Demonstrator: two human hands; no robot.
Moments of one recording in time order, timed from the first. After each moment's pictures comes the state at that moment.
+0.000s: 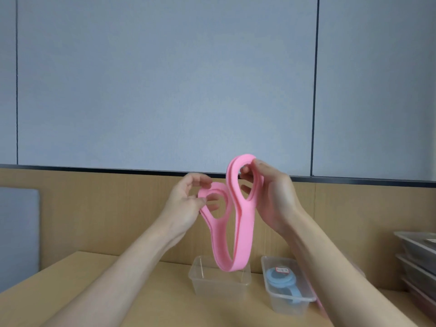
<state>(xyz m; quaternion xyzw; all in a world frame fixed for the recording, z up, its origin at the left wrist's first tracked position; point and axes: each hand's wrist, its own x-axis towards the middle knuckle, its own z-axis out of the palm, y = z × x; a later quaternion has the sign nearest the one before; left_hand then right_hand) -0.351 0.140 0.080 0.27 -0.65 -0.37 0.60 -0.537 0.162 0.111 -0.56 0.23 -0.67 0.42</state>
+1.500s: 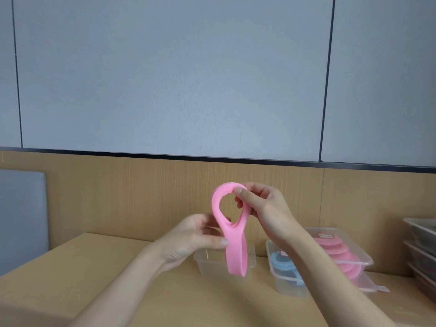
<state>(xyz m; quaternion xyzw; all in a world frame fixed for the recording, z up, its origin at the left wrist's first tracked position) -0.330 0.134 0.006 0.27 -0.74 -0.49 0.37 -0.537 0.145 0.043 -0.65 0.34 -0.59 0.34</state>
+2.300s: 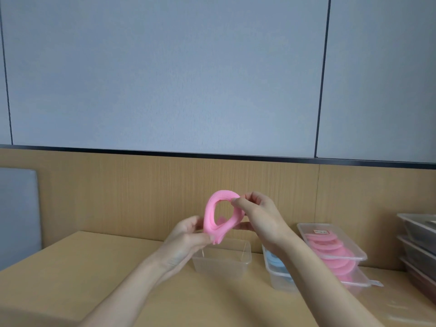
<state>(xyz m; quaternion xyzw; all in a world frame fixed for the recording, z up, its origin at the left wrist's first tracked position) -0.340 0.122 -0.025 0.27 -0.63 -0.56 0.47 -0.532 0.148 0.028 -0.57 0.42 -0.59 0.38</state>
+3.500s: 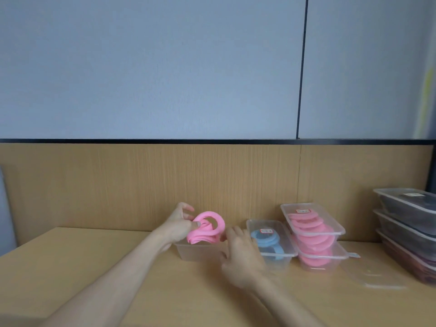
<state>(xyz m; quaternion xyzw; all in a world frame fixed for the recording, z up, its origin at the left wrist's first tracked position) -0.367 0.034 -0.056 0.50 -0.68 -0.40 0.37 -0.546 0.133 -0.097 -0.73 0.63 -0.28 -0.02</state>
